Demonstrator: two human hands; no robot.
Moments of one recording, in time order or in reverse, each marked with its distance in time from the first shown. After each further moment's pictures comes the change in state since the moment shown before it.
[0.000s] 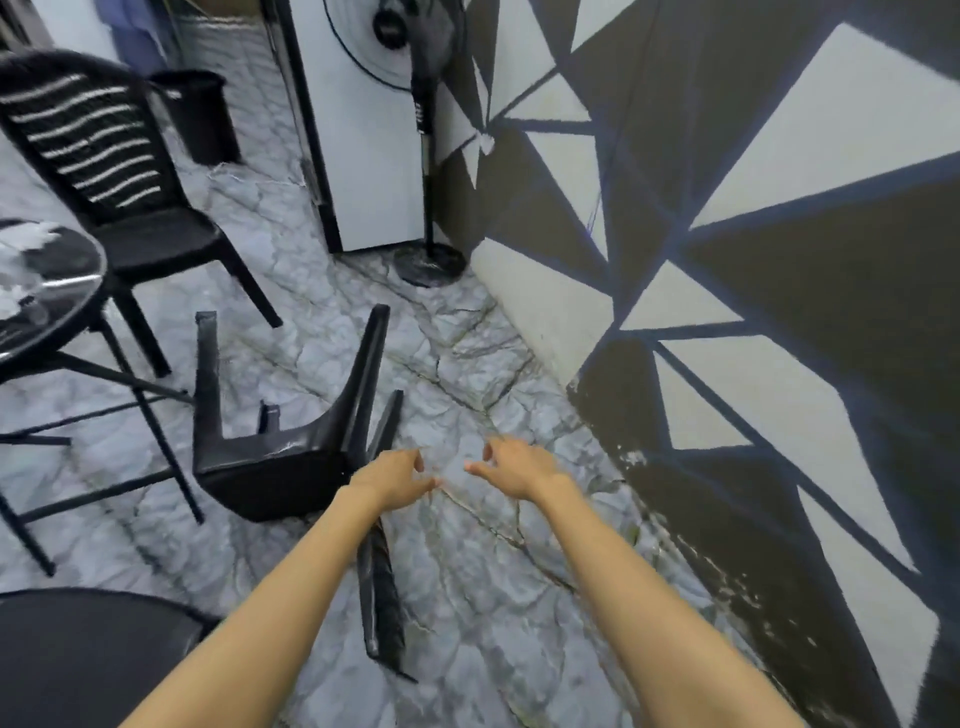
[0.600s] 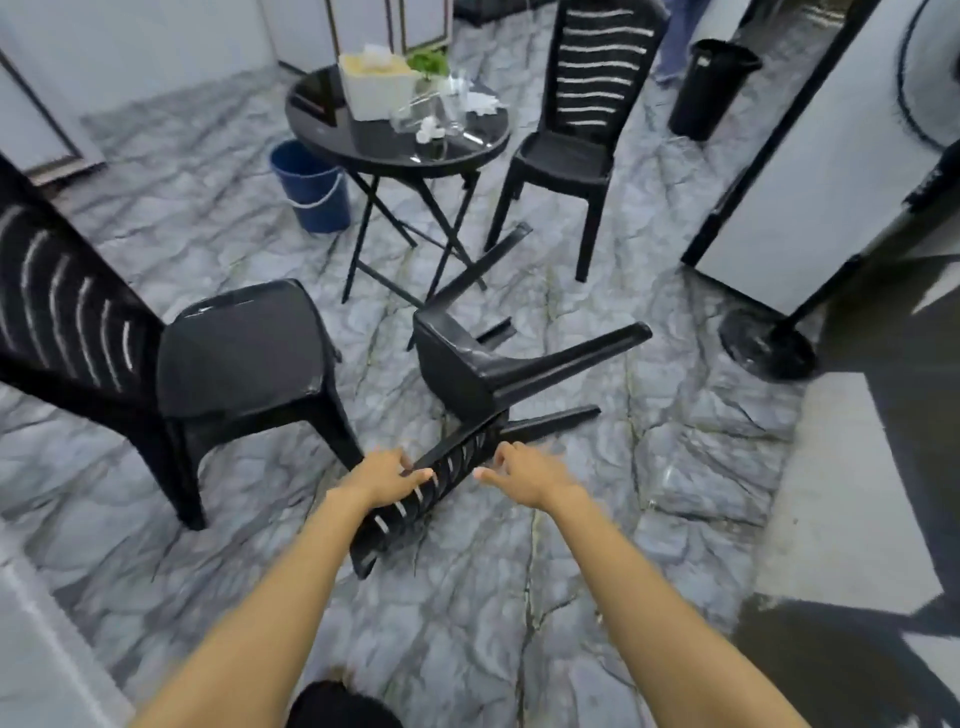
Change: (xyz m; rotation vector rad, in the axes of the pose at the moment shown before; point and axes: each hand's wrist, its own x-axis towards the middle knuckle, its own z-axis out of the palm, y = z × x) left_hand 0.006 0.022 0.093 -0.704 0.350 -0.827; right_hand 0.153 -0.002 -0.011 -0.520 -0.377 -0.846
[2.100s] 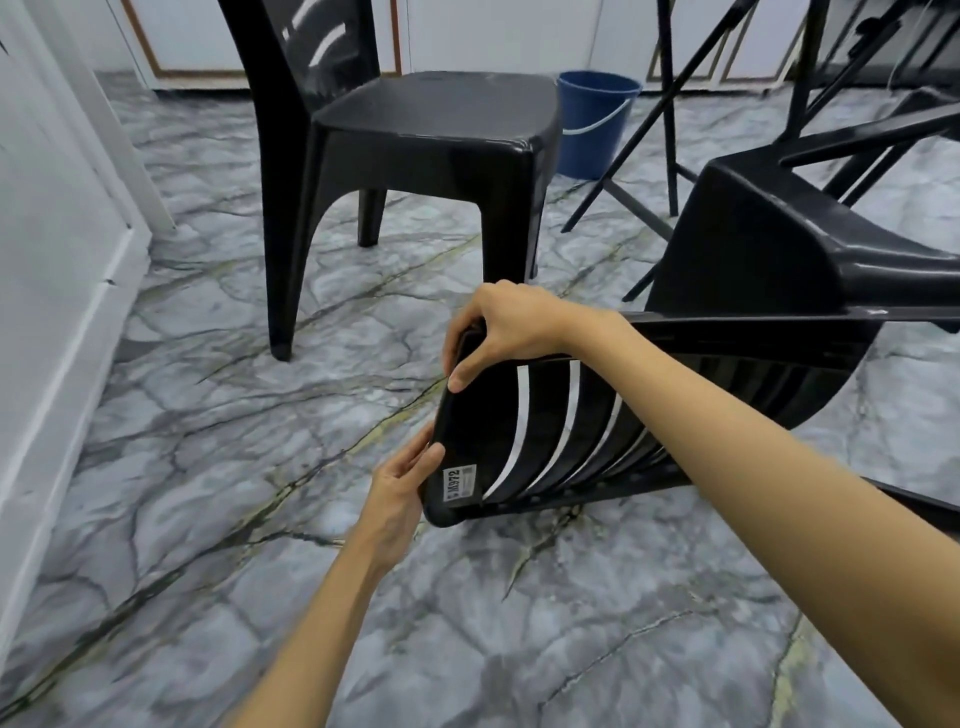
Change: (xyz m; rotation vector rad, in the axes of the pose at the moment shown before) left_hand 0.263 -0.313 0.380 -1.687 0.711 0.375; right_hand 0.312 -0.106 0.308 -0.352 -0.018 -1.083
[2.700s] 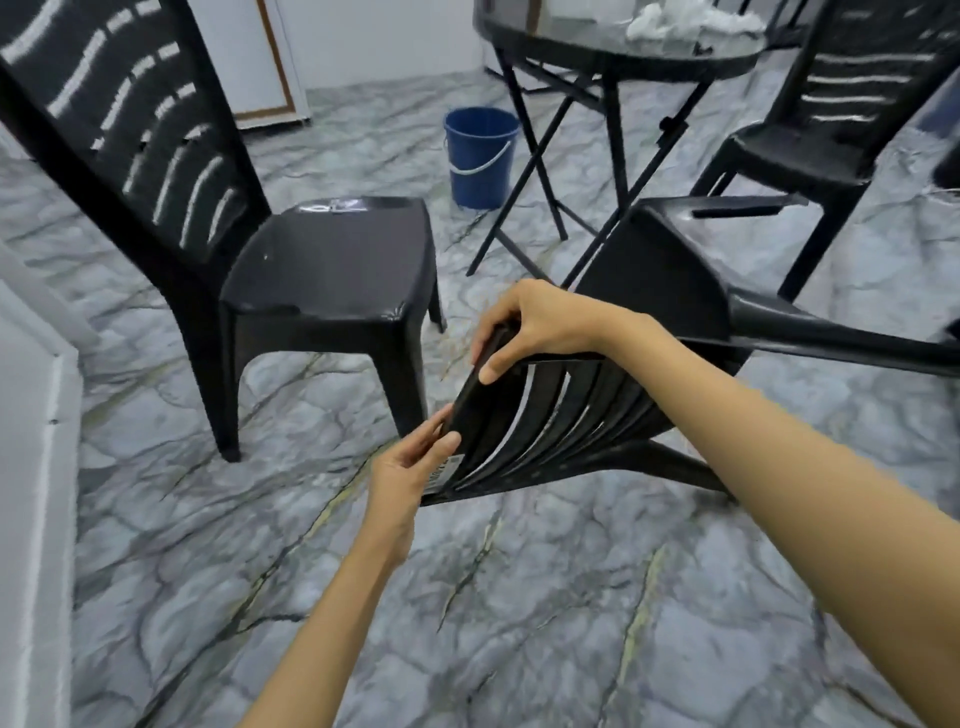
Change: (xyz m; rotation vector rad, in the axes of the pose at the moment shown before) left_hand -0.004 0.209 0.244 0.226 0.023 -0.063; right_hand -0.134 0.020 -0.275 0.378 0.051 0.182
